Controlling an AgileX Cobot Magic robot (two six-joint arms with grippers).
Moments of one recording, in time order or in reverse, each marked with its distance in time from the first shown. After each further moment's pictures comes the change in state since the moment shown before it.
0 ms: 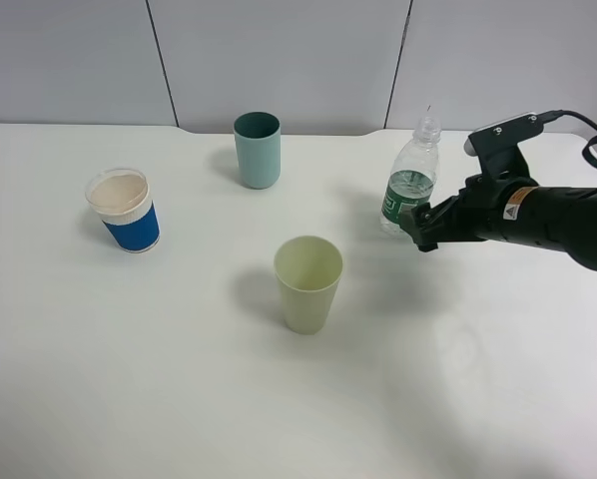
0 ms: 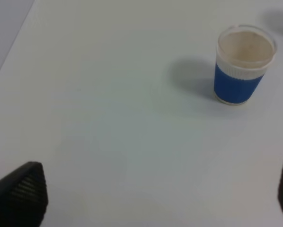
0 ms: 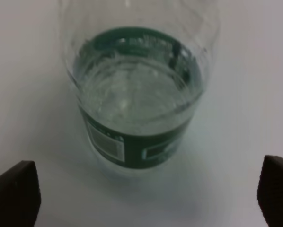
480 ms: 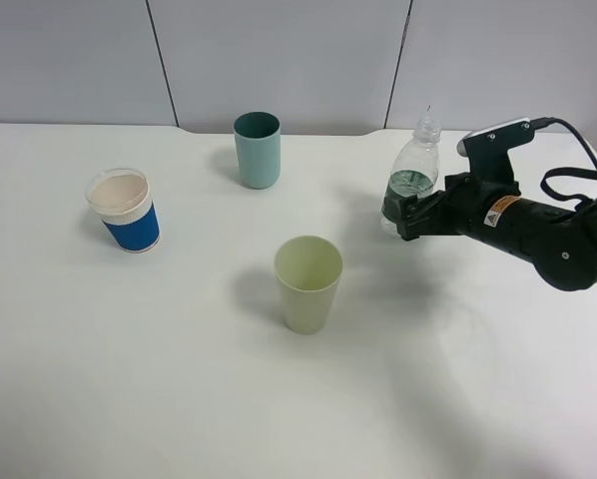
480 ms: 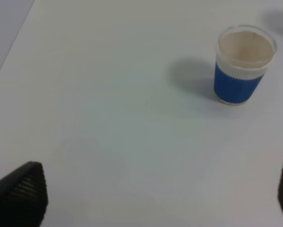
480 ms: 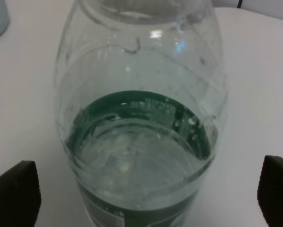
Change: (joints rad) left arm 0.000 0.000 0.000 0.000 0.000 0.000; right arm 0.000 0.171 -0.001 0.052 -0.362 -0.033
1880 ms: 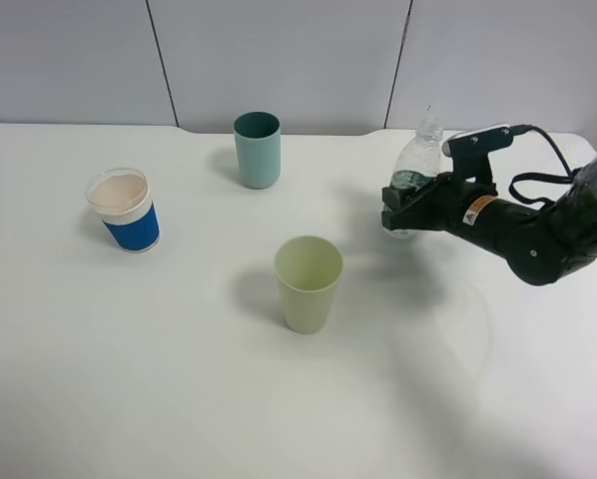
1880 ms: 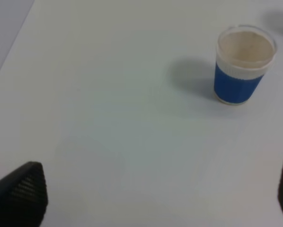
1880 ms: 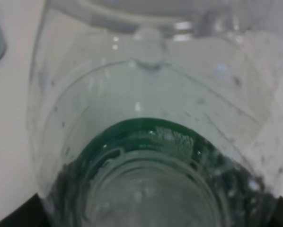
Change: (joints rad) left arm 0.000 0.000 0.000 0.000 0.000 0.000; right arm 0.000 0.144 -0.092 -0.028 -0.100 0.066
